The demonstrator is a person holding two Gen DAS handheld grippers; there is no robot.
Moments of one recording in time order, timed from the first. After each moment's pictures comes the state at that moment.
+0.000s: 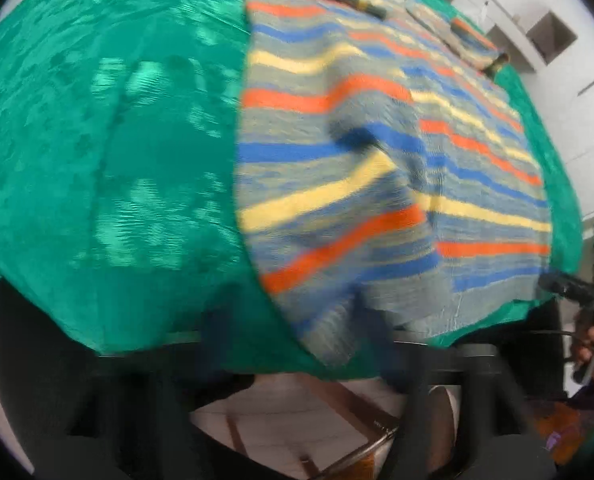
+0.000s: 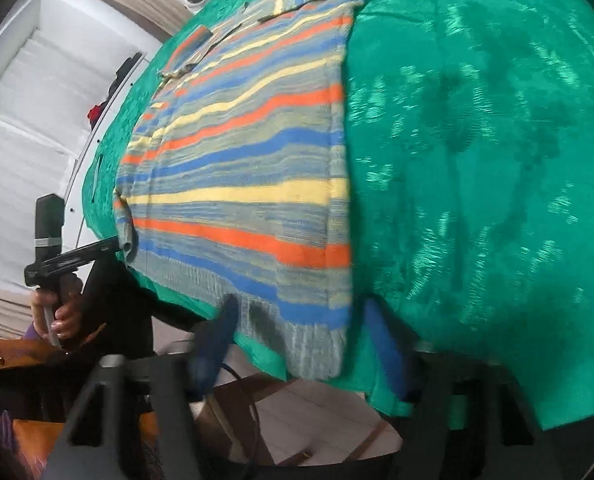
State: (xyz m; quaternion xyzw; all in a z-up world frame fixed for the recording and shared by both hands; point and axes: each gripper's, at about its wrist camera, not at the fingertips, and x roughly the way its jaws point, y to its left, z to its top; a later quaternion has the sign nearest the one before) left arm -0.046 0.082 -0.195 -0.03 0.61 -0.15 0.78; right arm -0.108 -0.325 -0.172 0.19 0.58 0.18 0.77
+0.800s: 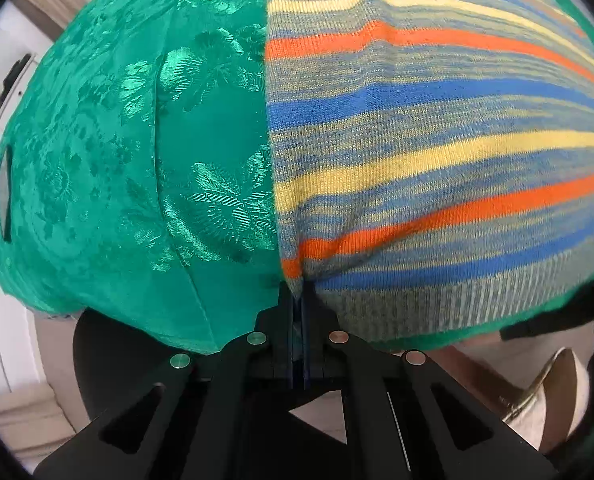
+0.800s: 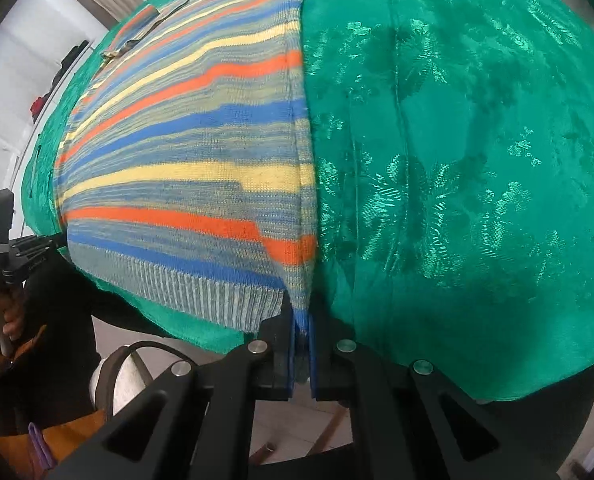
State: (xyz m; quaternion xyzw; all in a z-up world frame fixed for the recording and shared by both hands) left arm -0.047 0.060 -0.216 0.17 0.61 -0.05 0.77; right arm -0.120 -0.317 -0.190 0.13 0.61 0.07 0.78
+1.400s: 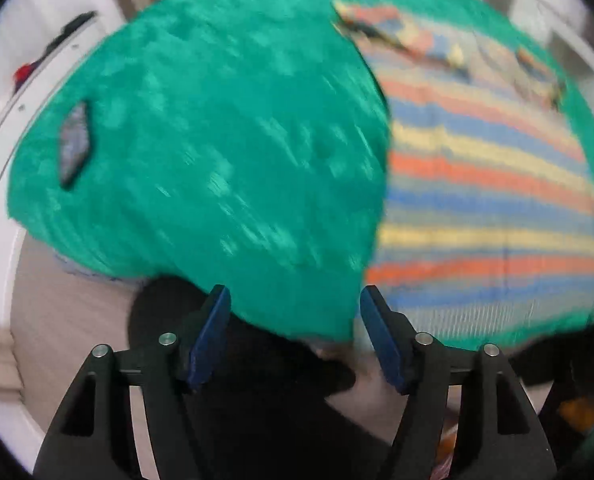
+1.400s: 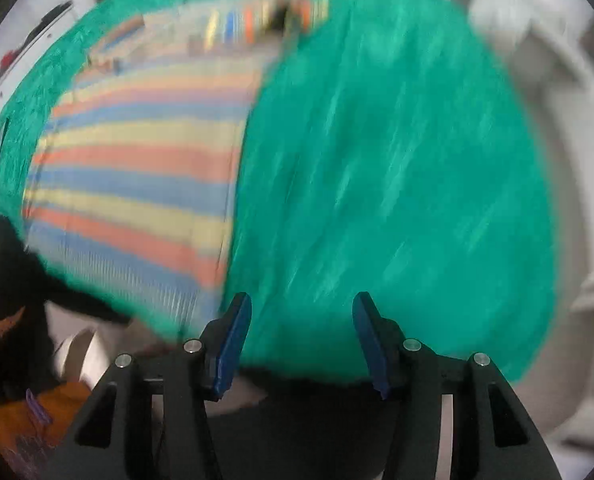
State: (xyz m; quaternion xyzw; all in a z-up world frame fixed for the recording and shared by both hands) left arm -0.076 0.146 -0.115 0.03 0.54 0.01 0.84; right arm -0.105 -0.344 -0.056 -0.04 0.58 -0.02 0.81
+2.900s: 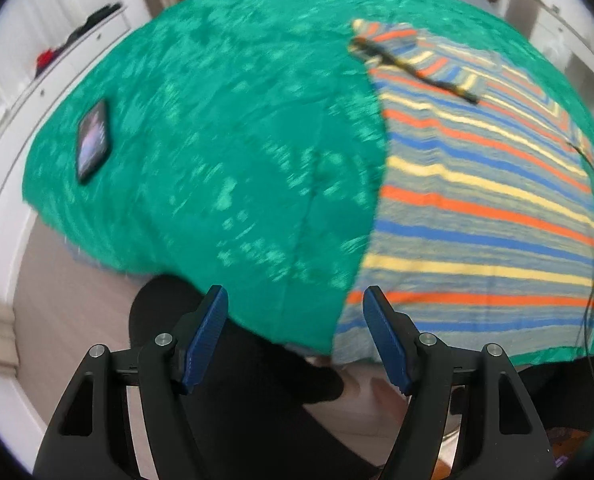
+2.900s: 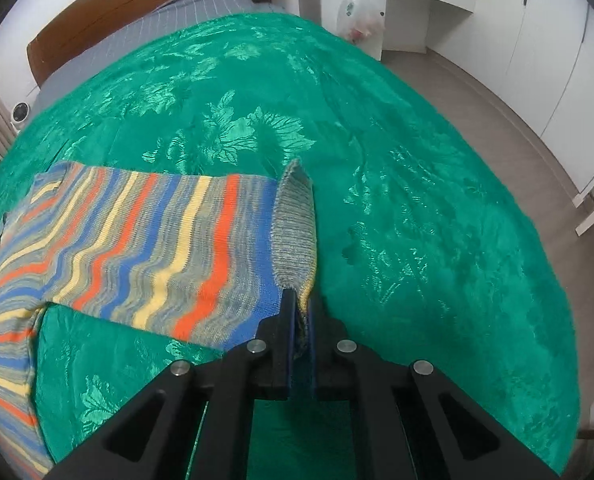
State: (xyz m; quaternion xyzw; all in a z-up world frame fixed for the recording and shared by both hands) left arm -0.065 0.123 -0.117 0.02 0.55 0.05 0.83; right arm 0.030 -0.550 -0.135 0.15 0.49 -0.19 0.84
